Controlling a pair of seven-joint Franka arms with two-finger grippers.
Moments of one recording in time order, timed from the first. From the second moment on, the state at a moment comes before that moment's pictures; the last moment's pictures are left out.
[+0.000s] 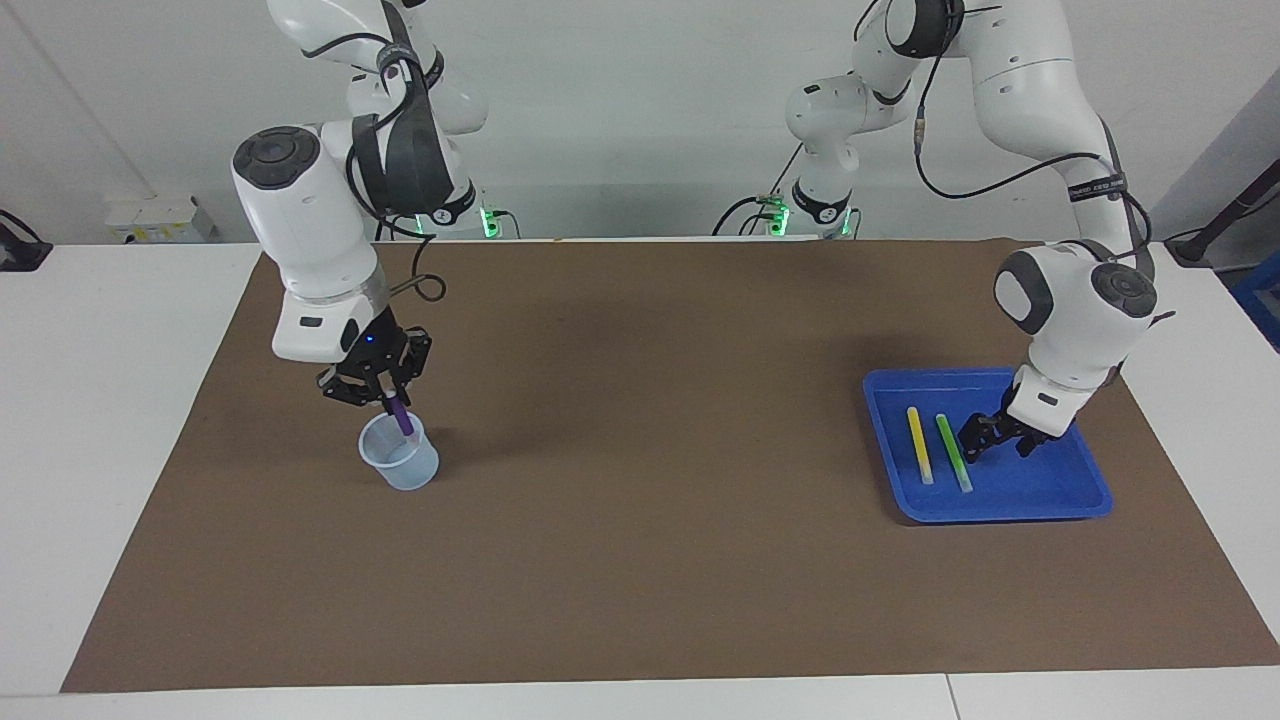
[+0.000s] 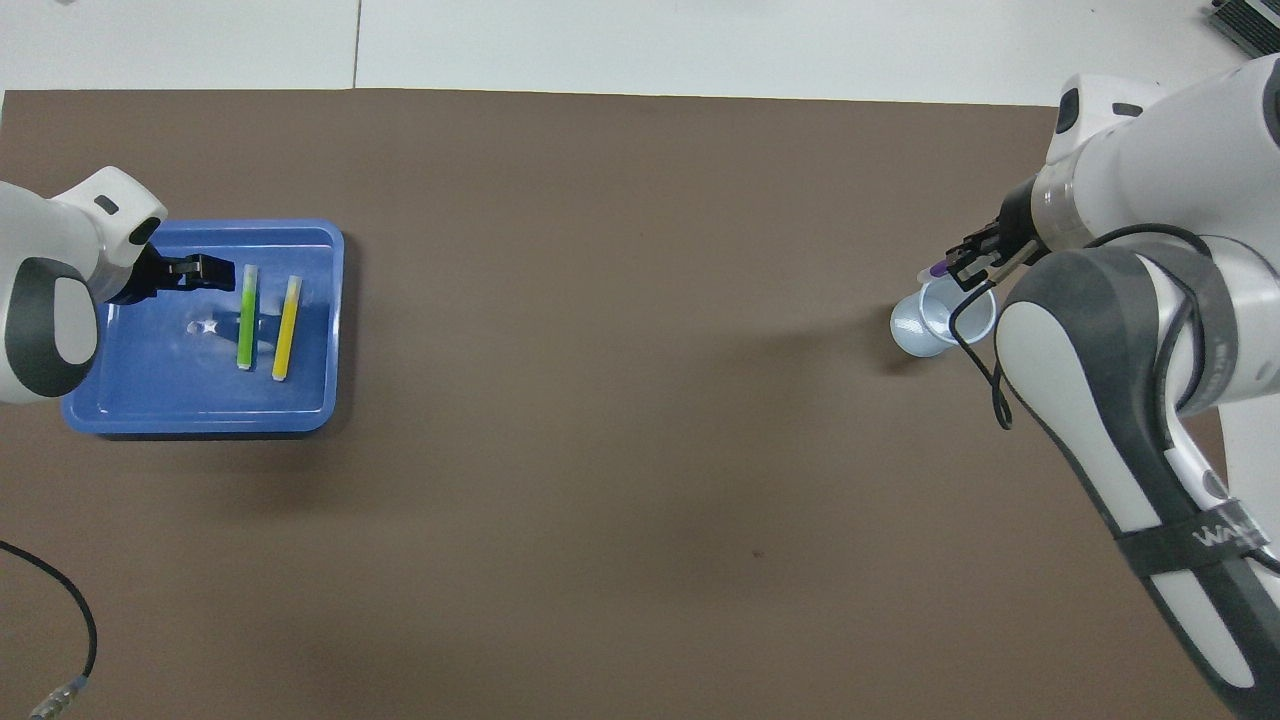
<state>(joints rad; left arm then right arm) 0.20 0.38 -0.12 -1.83 0.06 2.32 0.04 -0.06 0.20 0.19 -1.67 -0.10 1.96 -0.48</state>
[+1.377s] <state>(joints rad) 0.18 0.39 -0.13 -1.89 0.06 2.34 0.04 -0.09 0.20 0.20 -1.73 -0.15 1.96 -0.42</state>
